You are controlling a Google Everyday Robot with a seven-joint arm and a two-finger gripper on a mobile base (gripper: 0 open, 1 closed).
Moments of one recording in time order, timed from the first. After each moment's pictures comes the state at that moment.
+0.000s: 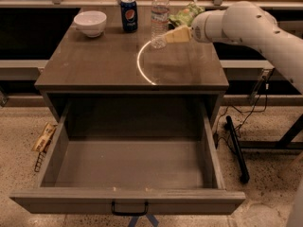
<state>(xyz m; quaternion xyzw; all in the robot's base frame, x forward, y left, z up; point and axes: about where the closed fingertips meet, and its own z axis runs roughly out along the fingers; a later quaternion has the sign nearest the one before) 0.799 -0.130 0.913 -0.26 0.79 0.09 0.55</state>
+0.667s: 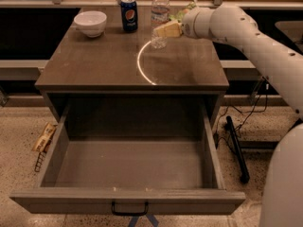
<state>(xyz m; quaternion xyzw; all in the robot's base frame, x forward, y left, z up) 0.847 -0.103 0.918 -0.28 0.75 0.10 0.59</state>
